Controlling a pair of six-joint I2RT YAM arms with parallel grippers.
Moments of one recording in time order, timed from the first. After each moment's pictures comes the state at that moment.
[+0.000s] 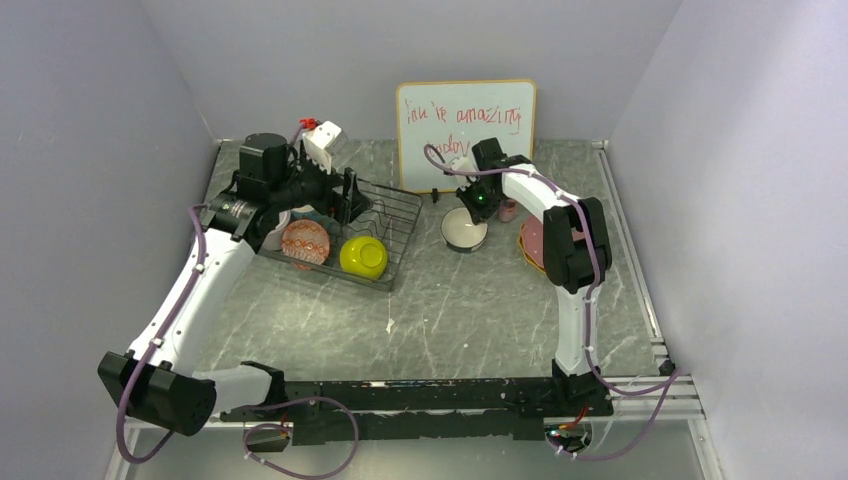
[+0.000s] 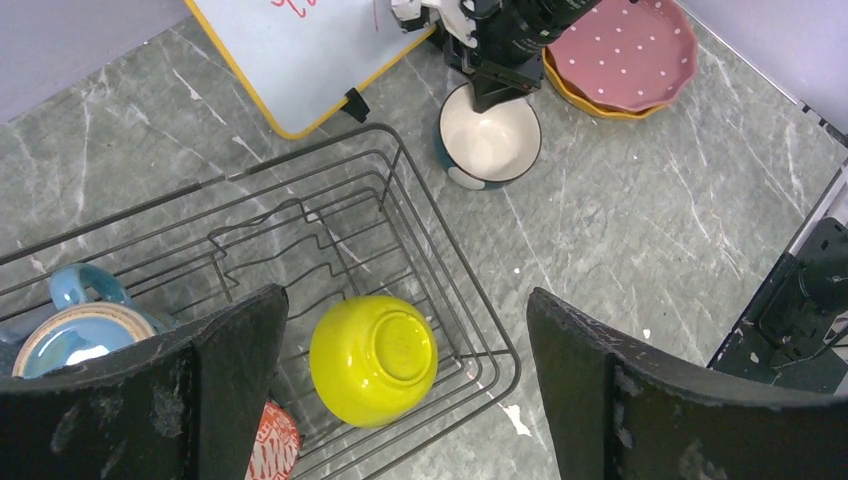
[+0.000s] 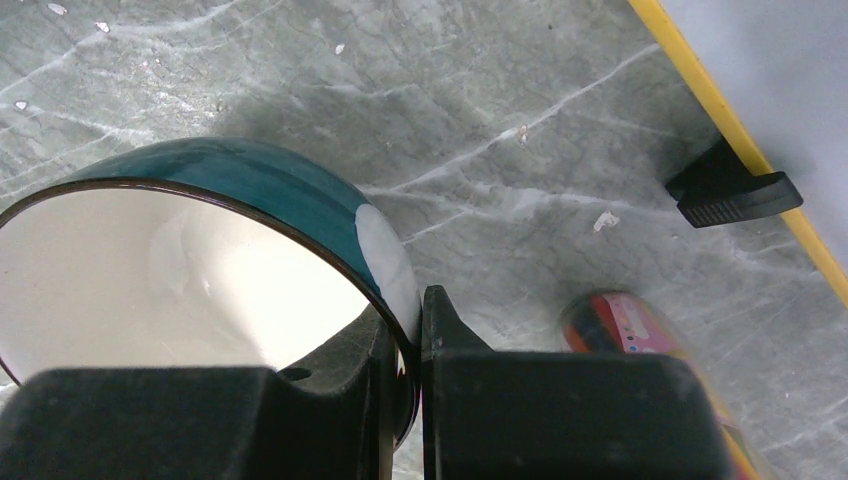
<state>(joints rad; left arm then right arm) -0.30 1.23 1.33 -0.53 0.50 0.06 0.31 2.12 1.68 -0.72 -0.19 -0.47</state>
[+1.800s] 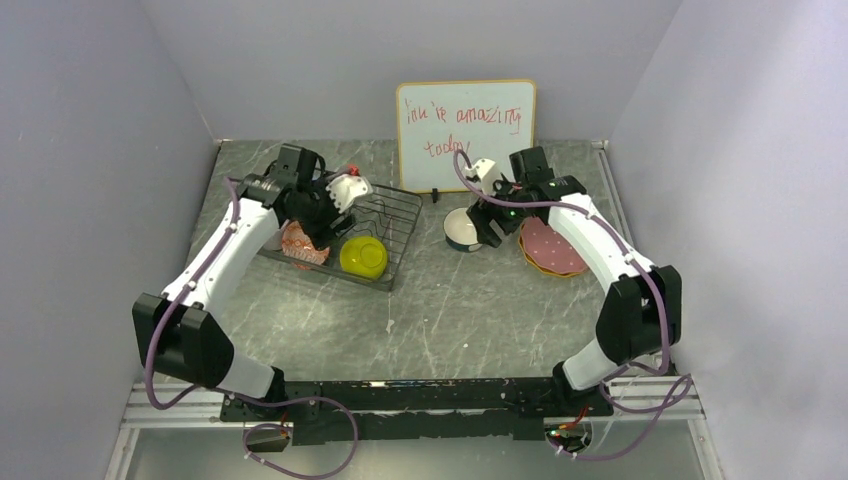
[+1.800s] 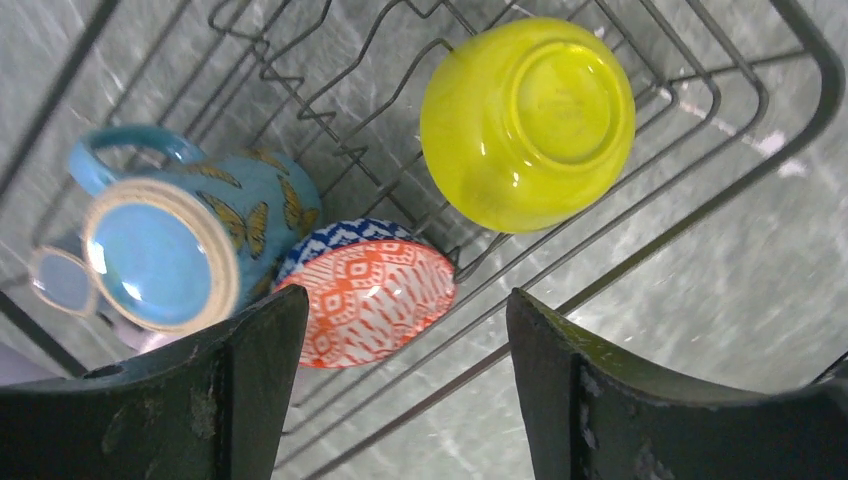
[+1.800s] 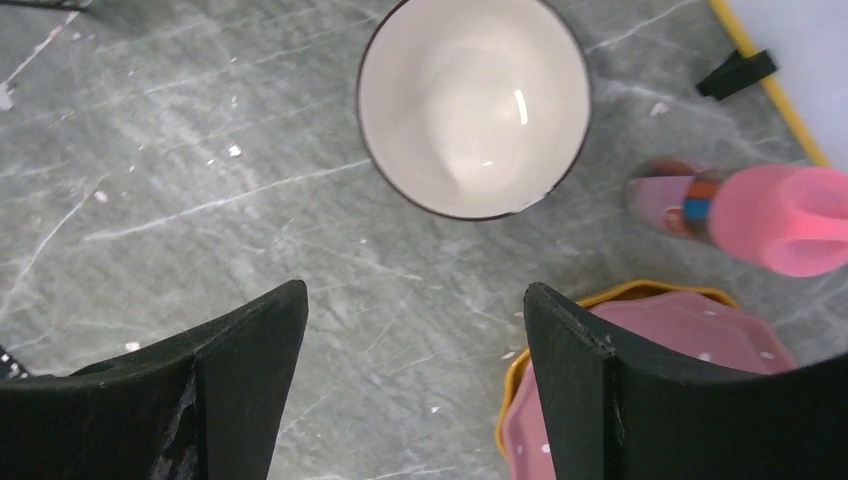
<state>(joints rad) -0.29 1.44 1.35 -0.89 0.25 0.68 0.29 1.56 1.32 -0.74 -0.35 -0.51</state>
